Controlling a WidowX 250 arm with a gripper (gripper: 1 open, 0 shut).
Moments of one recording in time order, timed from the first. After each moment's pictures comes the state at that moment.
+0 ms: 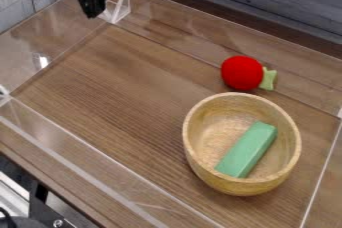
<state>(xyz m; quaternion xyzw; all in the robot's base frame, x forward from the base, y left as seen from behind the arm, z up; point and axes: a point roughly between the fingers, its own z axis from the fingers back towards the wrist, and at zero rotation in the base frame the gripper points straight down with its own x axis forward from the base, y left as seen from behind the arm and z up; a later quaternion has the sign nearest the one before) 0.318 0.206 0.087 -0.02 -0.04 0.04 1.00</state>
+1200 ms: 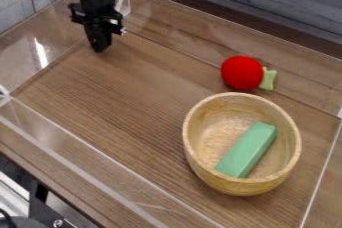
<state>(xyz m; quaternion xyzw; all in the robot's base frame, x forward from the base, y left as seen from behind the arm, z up) 0.333 0.183 0.028 -0.03 -0.01 0.01 1.00</state>
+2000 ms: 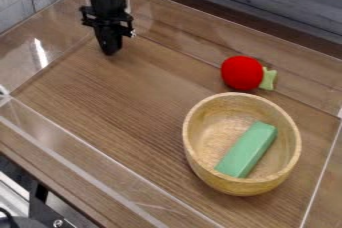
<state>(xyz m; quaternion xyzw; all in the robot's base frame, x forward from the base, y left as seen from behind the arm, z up) 0.334 0.167 0.028 -0.05 0.00 0.00 1.00</state>
